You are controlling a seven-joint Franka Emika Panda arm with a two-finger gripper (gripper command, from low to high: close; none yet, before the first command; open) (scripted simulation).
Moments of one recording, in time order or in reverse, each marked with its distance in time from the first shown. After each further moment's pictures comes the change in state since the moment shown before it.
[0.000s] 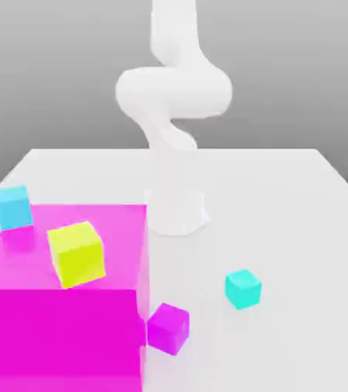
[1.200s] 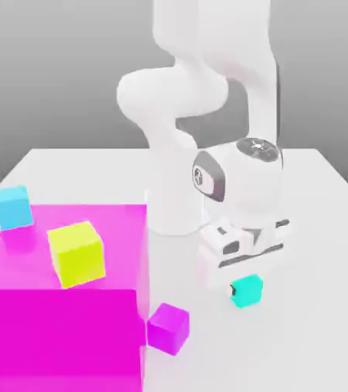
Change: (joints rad) arm 0.347 0.881 0.019 -0.571 -0.117 0.726 0.062
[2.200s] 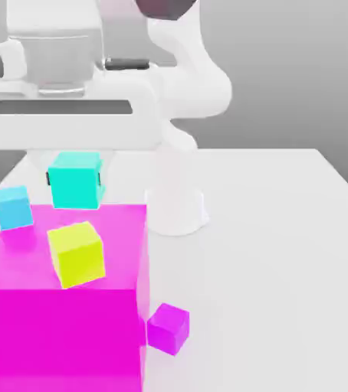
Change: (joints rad) arm -0.325 -0.308 -0.325 0.643 0.058 -0.946 -0.244
